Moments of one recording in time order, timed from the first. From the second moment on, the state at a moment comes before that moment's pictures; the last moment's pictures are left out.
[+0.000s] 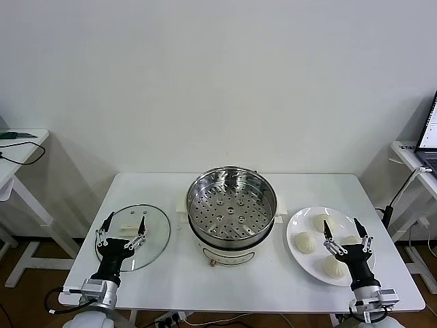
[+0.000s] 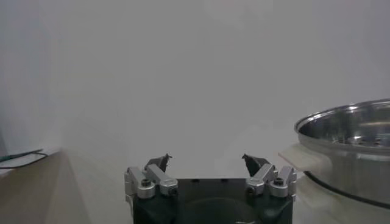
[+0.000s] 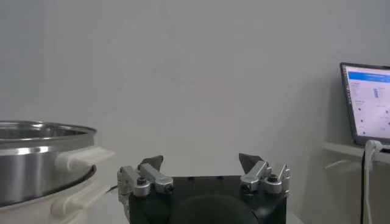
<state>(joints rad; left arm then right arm) 1.52 -1.50 -0.68 -2.05 0.10 0.00 0.12 -1.51 1.21 0.75 1.76 0.34 0.33 -0.12</state>
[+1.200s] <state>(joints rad) 1.51 -1.47 -0.64 -2.07 0.09 0.00 0.12 -0.76 0.46 0.16 1.45 -0.06 0.00 -0.73</state>
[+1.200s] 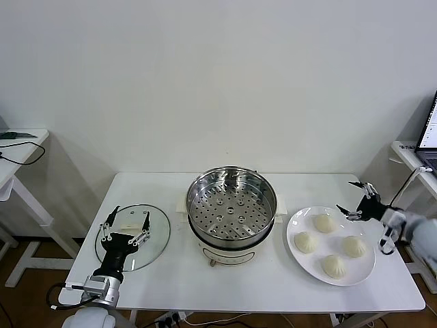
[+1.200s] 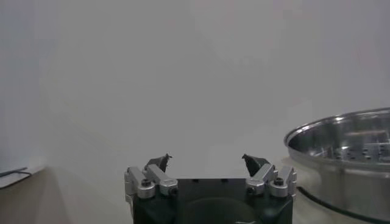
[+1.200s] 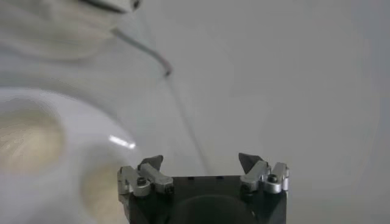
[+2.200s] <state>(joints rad) 1.50 -1.48 -0.63 -2.05 0.11 -0.01 0.12 -0.25 0.59 -0.42 1.19 -0.15 -0.24 -1.07</state>
